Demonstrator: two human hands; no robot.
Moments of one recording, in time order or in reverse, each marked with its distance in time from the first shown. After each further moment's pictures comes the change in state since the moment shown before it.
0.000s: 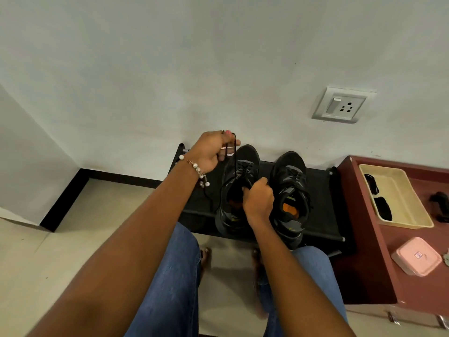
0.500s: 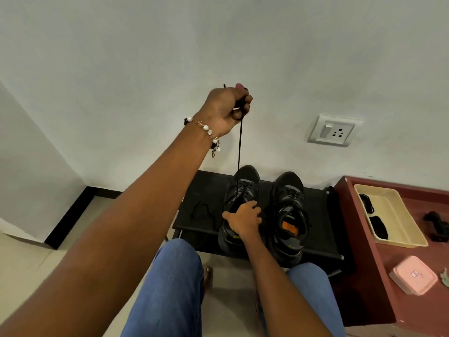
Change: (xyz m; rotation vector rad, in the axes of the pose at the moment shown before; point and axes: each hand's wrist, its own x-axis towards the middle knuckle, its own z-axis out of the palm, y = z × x) left_hand -0.039 0.131 0.032 -0.290 -0.005 0.181; right_hand -0.010 -0.019 0.006 0.097 -0.433 0.174
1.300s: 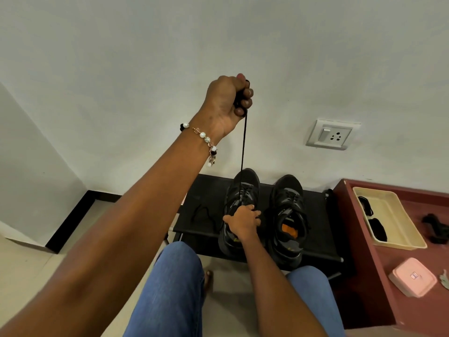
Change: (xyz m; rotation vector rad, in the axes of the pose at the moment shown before) left_hand -0.018 0.017 0.012 0.000 -0.066 0.100; right_hand 0.016 -0.004 0.010 -0.224 0.003 -0.011
